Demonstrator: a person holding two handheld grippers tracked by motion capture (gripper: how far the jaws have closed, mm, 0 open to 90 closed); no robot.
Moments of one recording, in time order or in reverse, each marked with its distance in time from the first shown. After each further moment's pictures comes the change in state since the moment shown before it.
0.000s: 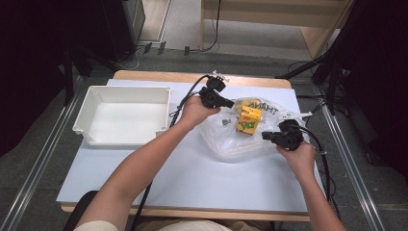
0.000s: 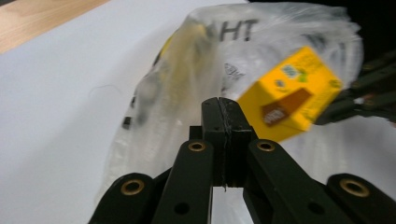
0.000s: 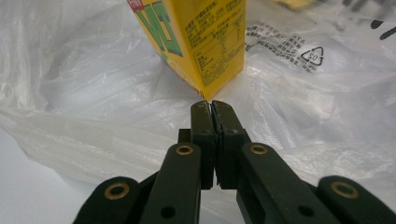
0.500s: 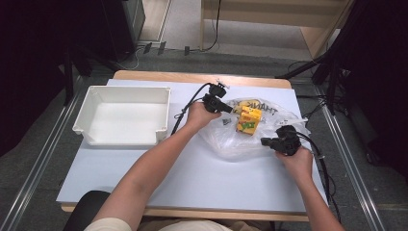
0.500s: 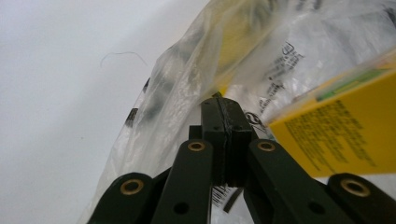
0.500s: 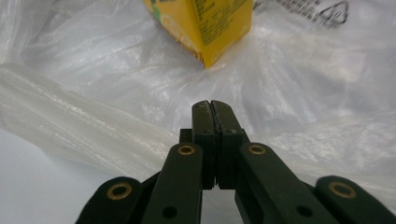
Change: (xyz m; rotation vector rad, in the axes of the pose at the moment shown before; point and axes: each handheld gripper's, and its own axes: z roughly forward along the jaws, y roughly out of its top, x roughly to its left) left arm 0.027 -0.019 0.049 0.037 0.036 -0.085; right arm -0.003 -0.019 0.015 0.048 0.011 0.008
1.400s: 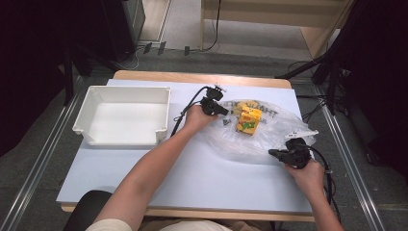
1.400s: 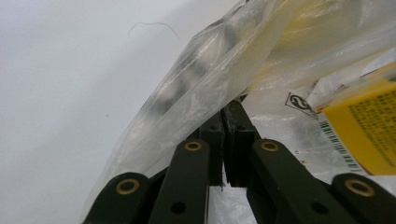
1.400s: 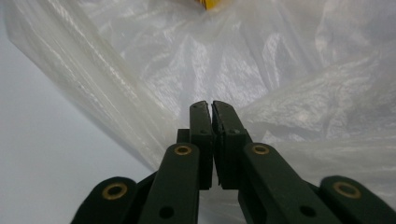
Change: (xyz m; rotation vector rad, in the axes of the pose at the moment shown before) left arm 0.011 -0.011 0.007 0.019 0.040 -0.013; right arm 0.000 -0.036 -0.026 0.000 -0.001 -0.007
